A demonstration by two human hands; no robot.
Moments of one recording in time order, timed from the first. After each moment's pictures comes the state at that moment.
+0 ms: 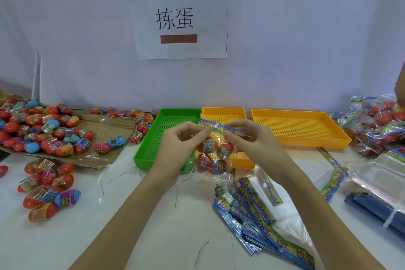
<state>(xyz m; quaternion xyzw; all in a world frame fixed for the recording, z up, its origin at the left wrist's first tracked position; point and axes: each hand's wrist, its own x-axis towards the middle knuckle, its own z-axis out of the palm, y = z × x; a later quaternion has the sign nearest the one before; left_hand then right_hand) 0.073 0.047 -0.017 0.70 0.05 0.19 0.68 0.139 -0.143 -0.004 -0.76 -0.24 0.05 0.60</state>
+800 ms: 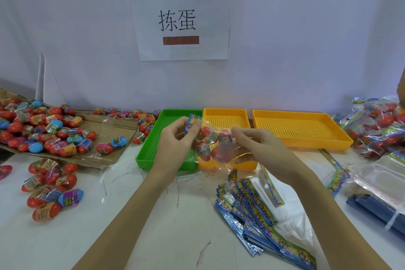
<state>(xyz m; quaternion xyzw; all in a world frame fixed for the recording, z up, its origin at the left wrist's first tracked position) 0.076 0.055 -0.021 0.74 0.04 0.28 0.62 0.142 -0.151 -0.002 -0.72 -0.27 0.18 0.62</state>
